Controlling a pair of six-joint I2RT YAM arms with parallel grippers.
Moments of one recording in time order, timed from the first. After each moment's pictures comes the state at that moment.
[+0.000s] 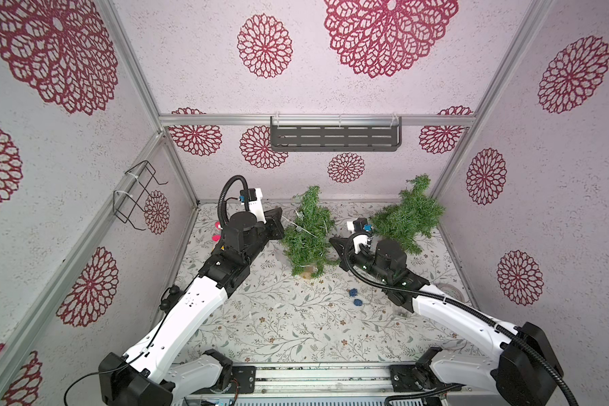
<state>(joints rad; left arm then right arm) -0.49 1.19 1.10 -0.06 -0.17 -0.52 0.68 1.21 0.78 0.32 -0.15 0.25</state>
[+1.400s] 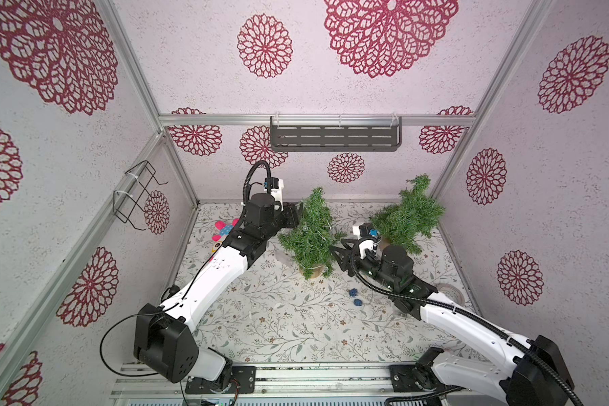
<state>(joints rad) -0.44 1.42 1.29 -0.14 0.04 -0.37 0.68 1.09 0.73 0.24 -0.13 0.26</state>
